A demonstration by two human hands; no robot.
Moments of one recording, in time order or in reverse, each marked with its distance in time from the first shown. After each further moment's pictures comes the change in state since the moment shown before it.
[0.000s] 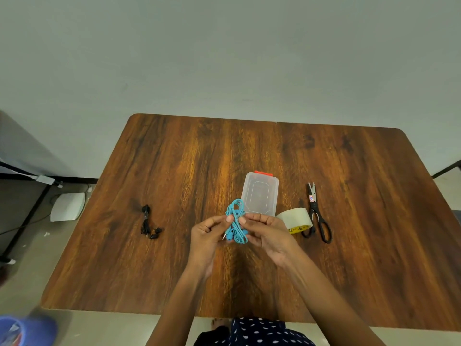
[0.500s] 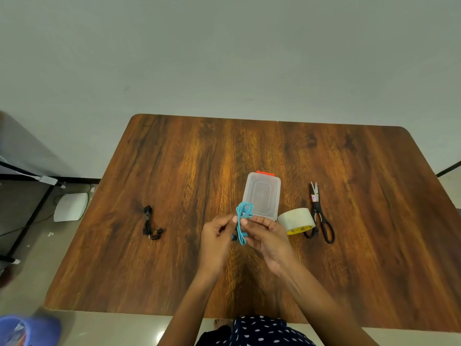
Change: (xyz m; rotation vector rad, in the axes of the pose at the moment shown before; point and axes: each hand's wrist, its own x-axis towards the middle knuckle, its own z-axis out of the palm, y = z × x) left_hand -0.003 -0.003 0.013 0.268 -0.007 0.195; right_hand -0.001 0.018 0.007 0.087 0.096 -0.095
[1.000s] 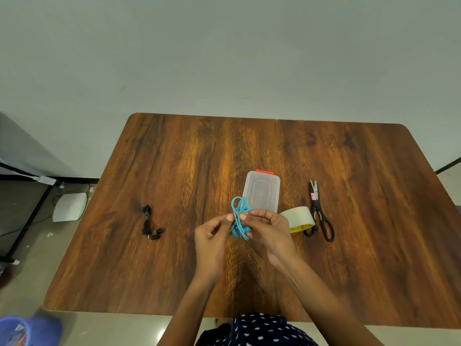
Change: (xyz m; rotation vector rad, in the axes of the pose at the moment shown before) left_hand -0.007 0.008 0.000 -0.156 0.114 0.010; right_hand 0.002 -0.012 0.005 -0.085 0.076 -0.081
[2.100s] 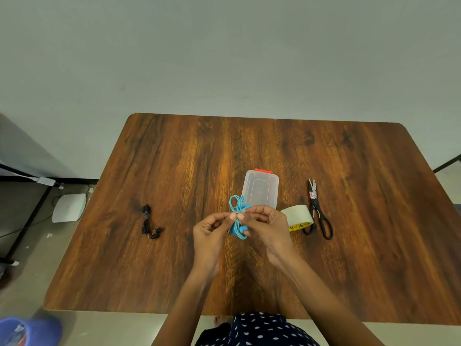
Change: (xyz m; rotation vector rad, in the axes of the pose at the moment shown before) left_hand 0.004 -0.002 -0.003 -0.047 0.005 -0.086; right_hand -0.007 -0.003 0.001 -0.121 -0.017 -0.101
